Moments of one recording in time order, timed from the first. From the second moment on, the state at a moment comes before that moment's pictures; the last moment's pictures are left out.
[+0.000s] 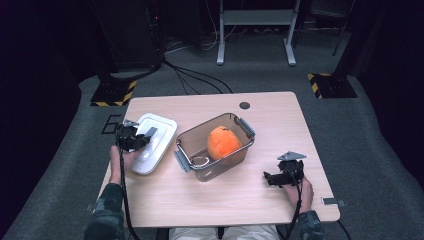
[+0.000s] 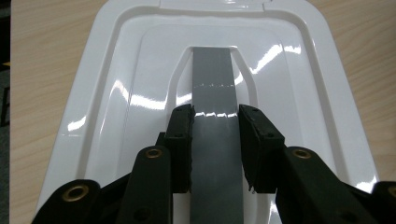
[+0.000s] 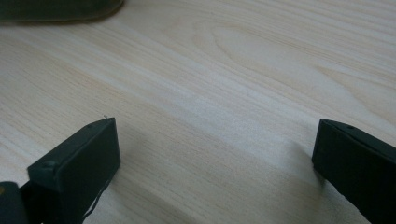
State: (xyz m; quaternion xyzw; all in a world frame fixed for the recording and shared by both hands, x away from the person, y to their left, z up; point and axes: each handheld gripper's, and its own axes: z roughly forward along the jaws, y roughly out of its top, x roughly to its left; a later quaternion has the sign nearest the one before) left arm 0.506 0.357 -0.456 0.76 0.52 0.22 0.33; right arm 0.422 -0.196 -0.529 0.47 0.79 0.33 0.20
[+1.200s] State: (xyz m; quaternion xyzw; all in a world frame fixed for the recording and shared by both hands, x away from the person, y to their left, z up) left arm 0.501 0.330 -0.386 0.79 0.46 0.23 0.35; right arm 0.422 -0.196 -0.529 0.47 0.79 0.33 0.20
